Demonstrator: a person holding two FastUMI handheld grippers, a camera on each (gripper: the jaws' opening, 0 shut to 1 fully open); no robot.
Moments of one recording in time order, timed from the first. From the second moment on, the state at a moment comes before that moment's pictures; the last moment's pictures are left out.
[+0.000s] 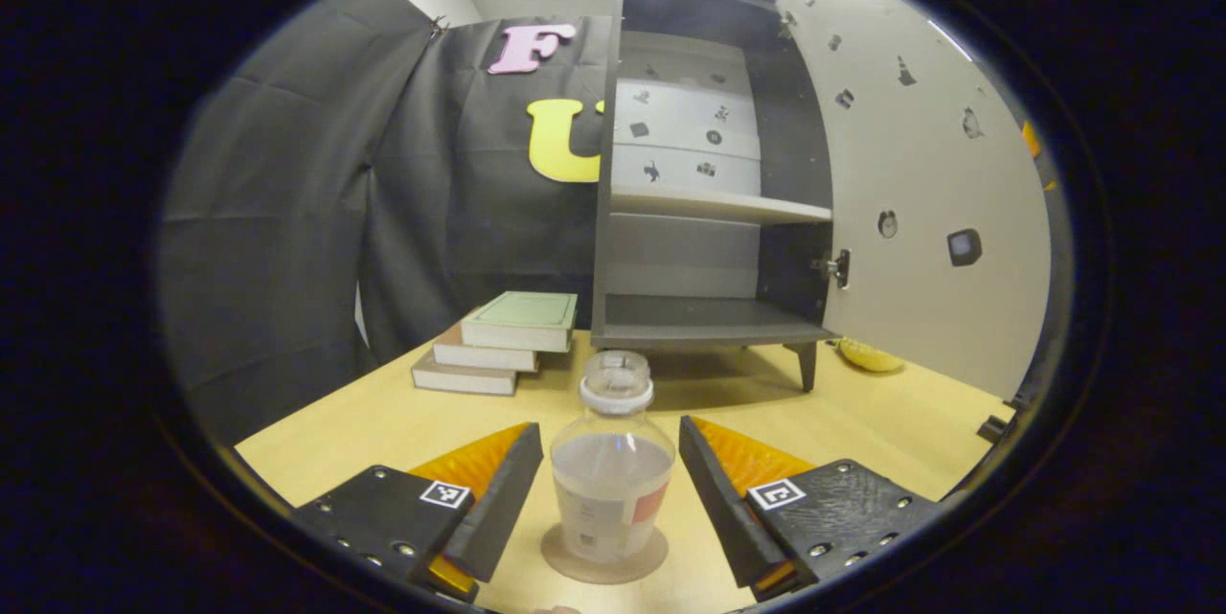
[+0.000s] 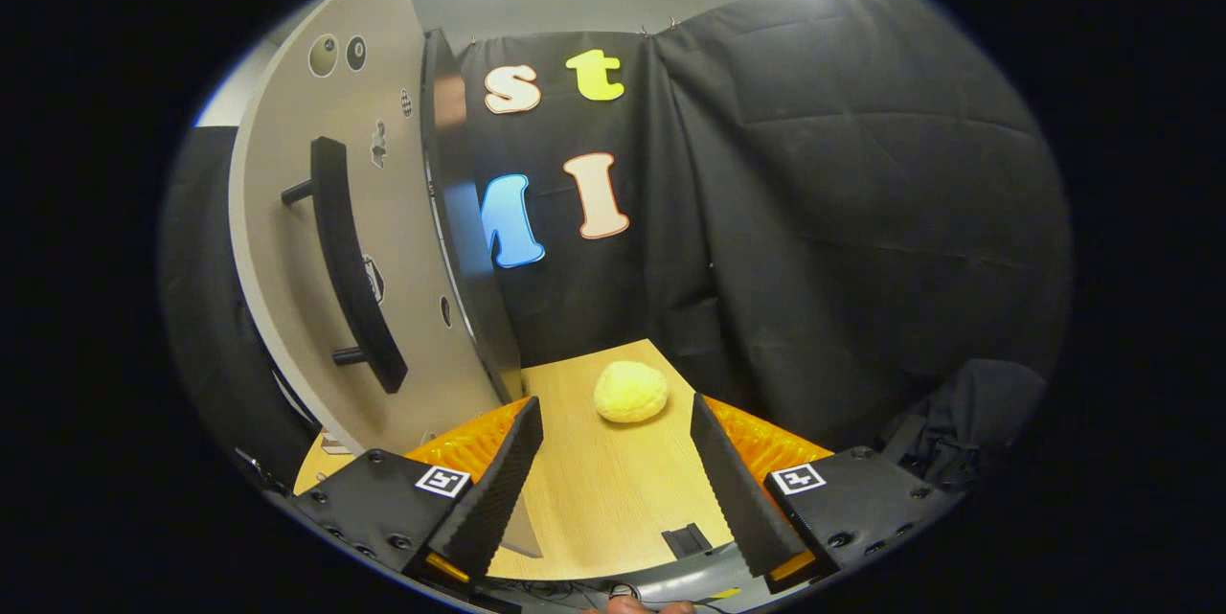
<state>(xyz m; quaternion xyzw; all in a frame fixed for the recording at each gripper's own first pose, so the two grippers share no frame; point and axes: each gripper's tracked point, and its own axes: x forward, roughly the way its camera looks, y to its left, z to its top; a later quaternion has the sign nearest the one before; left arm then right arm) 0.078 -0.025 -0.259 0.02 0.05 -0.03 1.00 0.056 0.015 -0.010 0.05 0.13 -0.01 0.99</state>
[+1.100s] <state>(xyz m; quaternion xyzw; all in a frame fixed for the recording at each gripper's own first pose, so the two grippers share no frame) -0.003 -0.097 -0.010 0.05 0.04 0.01 1.00 0.090 0.042 0.061 0.01 0.04 0.11 0.99</state>
